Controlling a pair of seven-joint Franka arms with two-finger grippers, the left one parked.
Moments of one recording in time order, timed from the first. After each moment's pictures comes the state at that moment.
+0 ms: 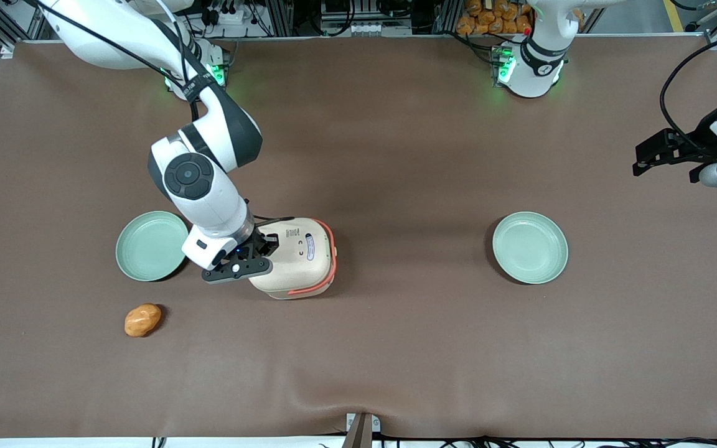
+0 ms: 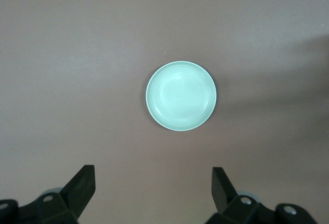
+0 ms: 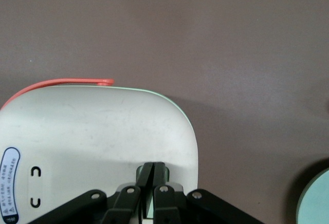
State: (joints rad) arm 0.11 0.50 0.40 -1.60 -0.24 2.12 0.41
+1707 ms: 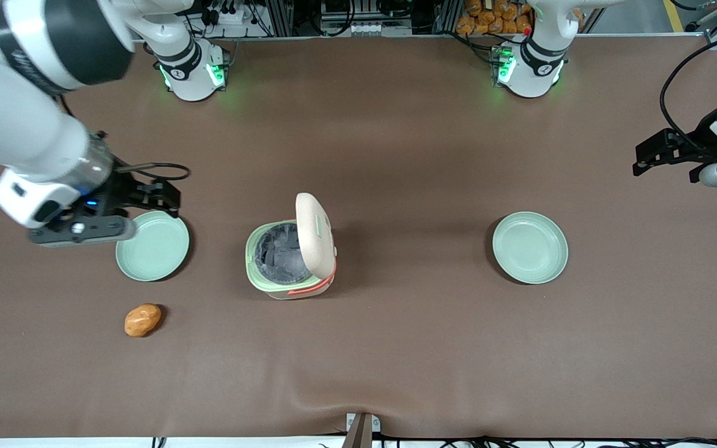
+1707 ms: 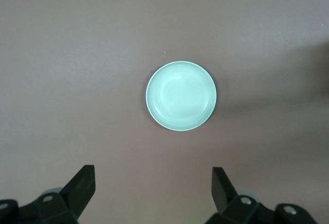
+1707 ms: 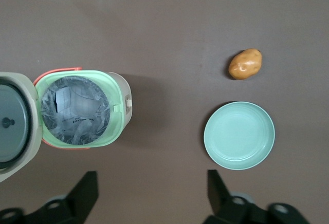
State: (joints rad) arm 0.07 0.31 0.24 -1.23 -0.05 1.53 0.21
